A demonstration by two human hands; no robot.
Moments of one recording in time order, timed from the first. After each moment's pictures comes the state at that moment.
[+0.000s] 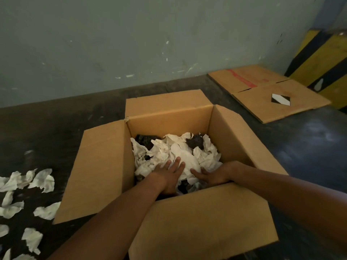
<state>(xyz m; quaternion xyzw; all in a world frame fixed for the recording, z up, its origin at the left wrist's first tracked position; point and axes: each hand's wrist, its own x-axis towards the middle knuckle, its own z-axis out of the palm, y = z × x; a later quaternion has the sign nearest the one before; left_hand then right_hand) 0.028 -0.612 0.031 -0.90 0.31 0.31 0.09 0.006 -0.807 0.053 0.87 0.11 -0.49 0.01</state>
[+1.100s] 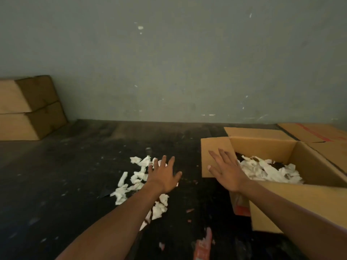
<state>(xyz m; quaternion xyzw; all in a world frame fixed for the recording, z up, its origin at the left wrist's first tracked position) -0.157 -0.246 0.129 -0.99 0.00 0.01 -0.13 -0.131 -0.491 0.147 0.98 0.16 0.01 -0.13</state>
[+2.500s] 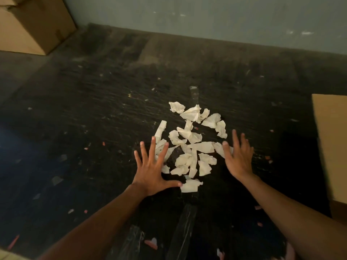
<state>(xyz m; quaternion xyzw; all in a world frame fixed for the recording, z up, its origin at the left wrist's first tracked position) -0.116 -0.012 -0.069 -0.98 -0.06 0.11 -0.14 0.017 -0.274 -0.076 0.97 0.01 -0.09 -0.22</state>
